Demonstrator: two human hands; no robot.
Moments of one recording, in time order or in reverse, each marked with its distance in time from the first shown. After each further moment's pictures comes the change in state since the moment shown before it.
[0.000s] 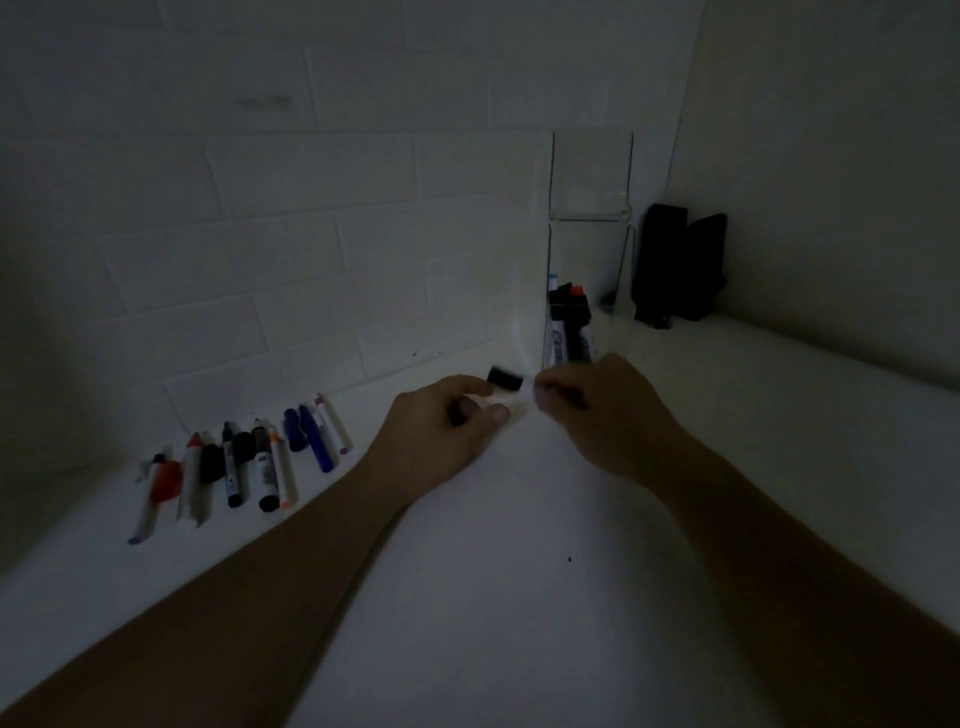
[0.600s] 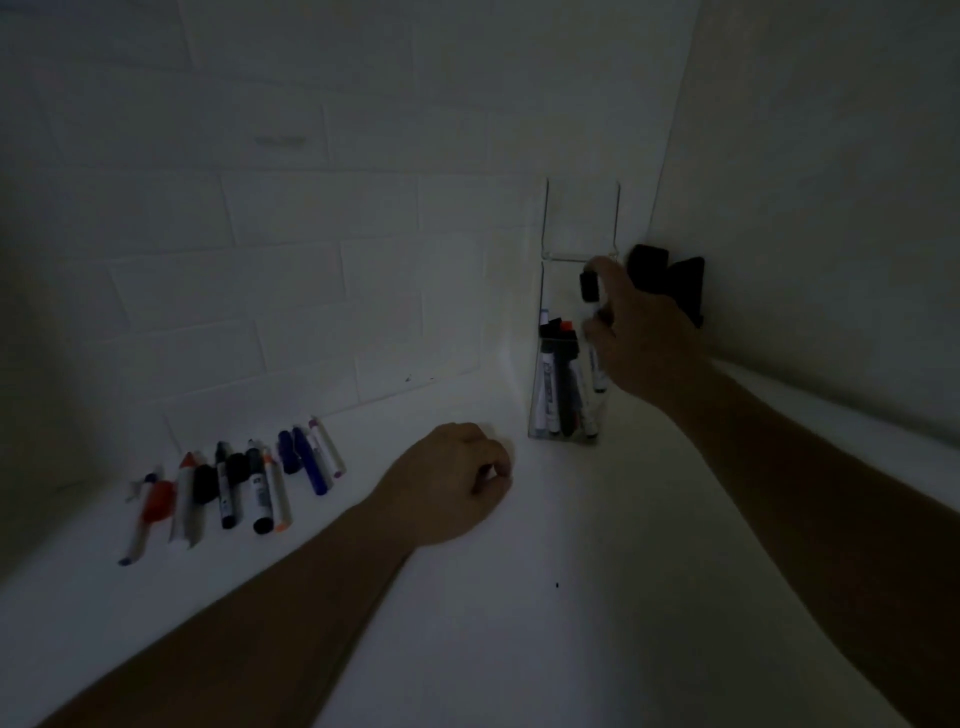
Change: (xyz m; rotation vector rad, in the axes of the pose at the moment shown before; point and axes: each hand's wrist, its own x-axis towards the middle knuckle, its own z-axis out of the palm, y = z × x) left_hand -0.007 -0.002 0.015 0.316 -0.090 0.403; right_hand 0.059 0.022 -0.070 -0.134 0.255 0.055
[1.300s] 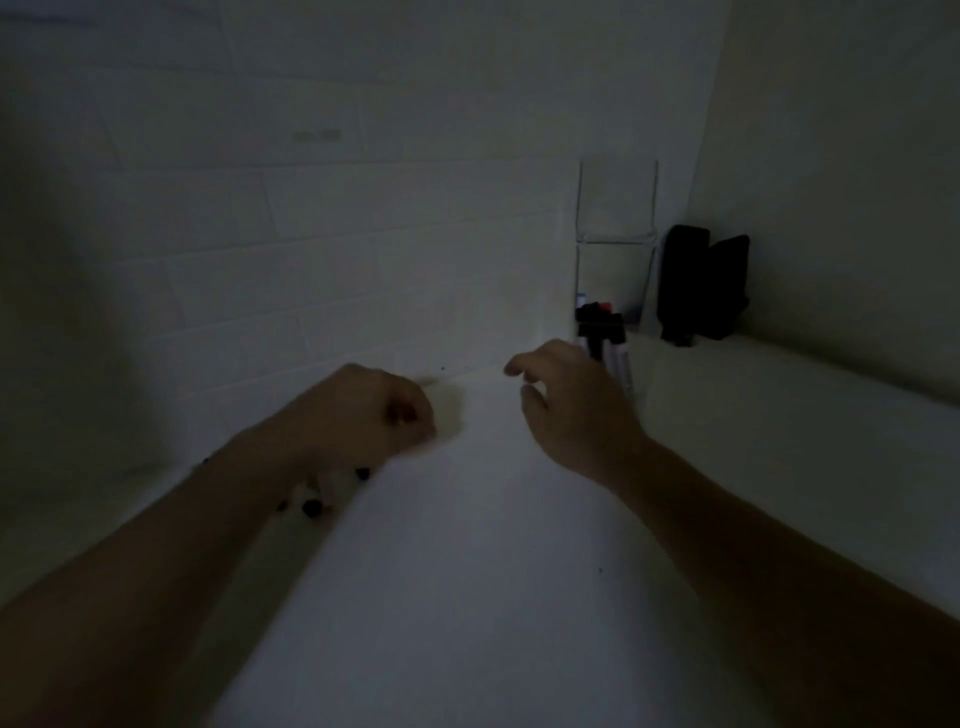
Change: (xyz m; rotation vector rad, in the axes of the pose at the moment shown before) left_hand -0.021 -0.049 -0.115 0.095 -0.240 -0.319; right_hand -0.055 -0.072 0.070 0.278 -0.029 -0.216
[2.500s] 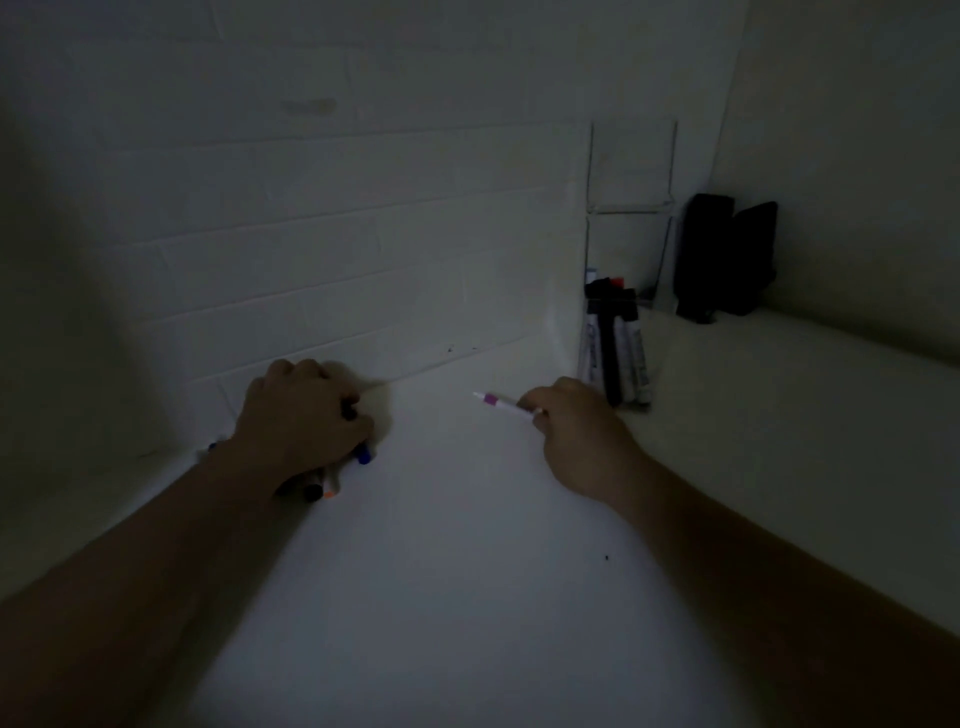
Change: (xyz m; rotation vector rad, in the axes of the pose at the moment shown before) left_hand -0.005 -0.059 0.030 0.477 0.074 -0.403; right_hand -0.029 0.021 0.035 -0.026 -0.263 0.183
